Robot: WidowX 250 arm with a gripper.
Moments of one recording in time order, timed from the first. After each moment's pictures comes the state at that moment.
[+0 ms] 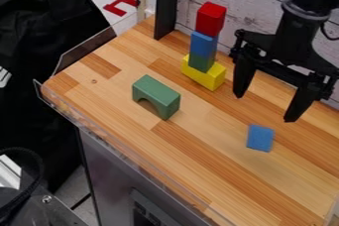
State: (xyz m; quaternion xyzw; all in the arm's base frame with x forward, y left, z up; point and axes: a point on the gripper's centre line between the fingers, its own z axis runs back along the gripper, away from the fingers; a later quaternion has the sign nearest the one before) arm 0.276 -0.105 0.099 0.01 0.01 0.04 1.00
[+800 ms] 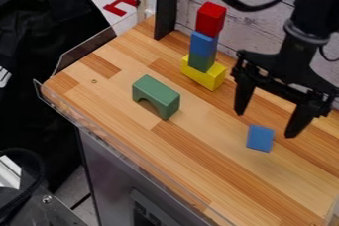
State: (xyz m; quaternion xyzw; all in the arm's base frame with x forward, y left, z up) arm 0.276 -0.119 0.073 0.01 0.03 0.08 1.00
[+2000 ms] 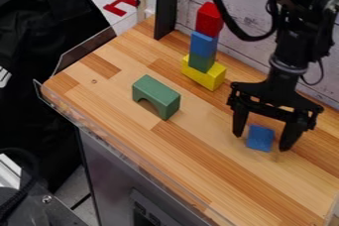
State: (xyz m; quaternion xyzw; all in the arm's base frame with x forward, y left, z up) arm 0.296 -0.107 0.023 -0.02 0.05 0.15 0.99
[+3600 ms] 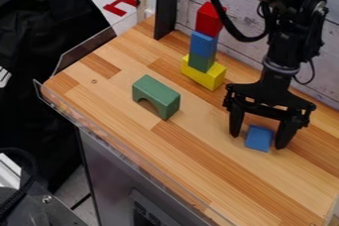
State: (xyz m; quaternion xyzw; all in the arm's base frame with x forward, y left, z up) arm 0.300 -0.107 0.012 -0.02 0.05 0.17 0.98
